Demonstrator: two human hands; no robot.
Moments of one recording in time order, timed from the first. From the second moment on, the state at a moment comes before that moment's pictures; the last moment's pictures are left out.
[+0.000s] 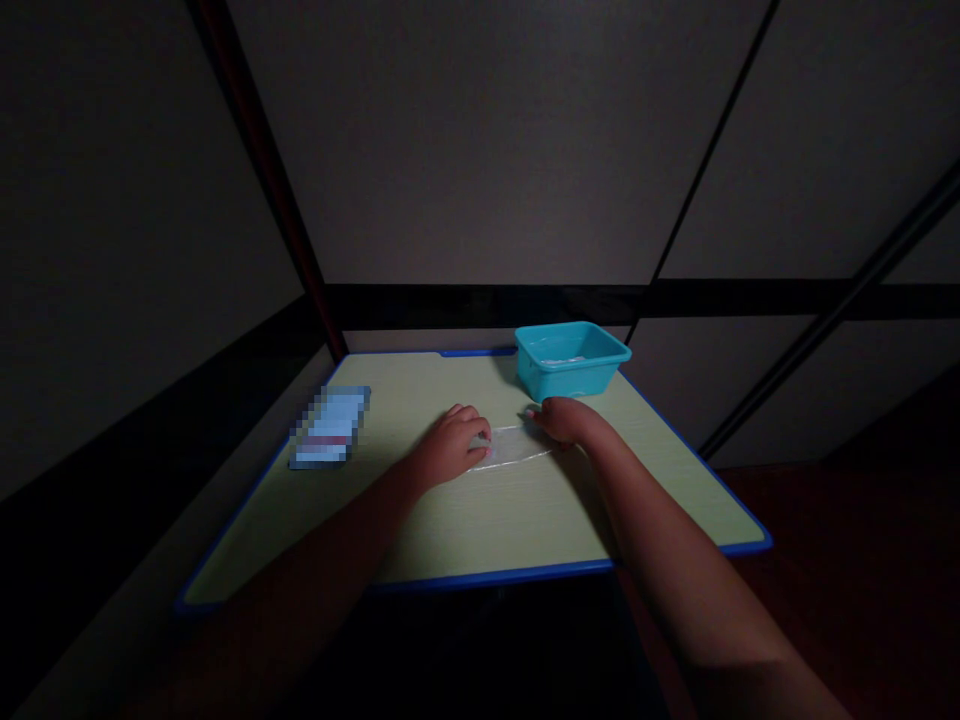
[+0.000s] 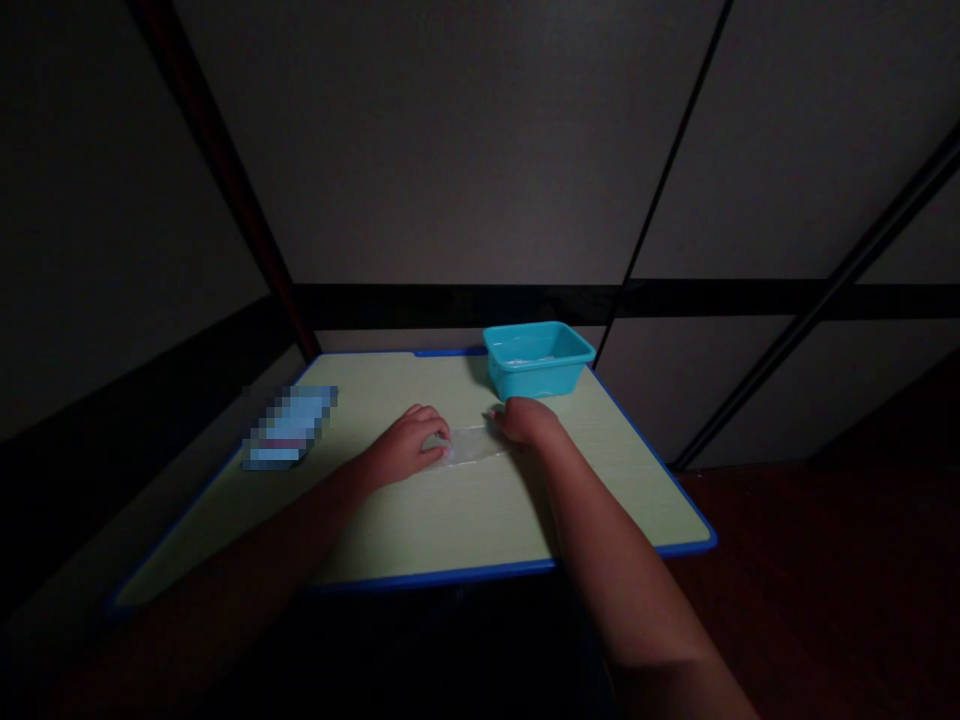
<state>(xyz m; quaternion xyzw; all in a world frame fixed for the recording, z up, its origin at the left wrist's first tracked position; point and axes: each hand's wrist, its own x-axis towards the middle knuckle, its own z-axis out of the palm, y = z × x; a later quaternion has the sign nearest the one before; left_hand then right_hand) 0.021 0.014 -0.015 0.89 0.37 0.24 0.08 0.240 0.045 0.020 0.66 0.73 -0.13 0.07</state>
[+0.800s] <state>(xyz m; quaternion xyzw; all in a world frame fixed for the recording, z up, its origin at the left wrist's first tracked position) 0.013 0.015 -0.007 0.87 0.37 0.28 0.14 0.240 0.040 0.025 0.66 0.74 -0.15 0.07</state>
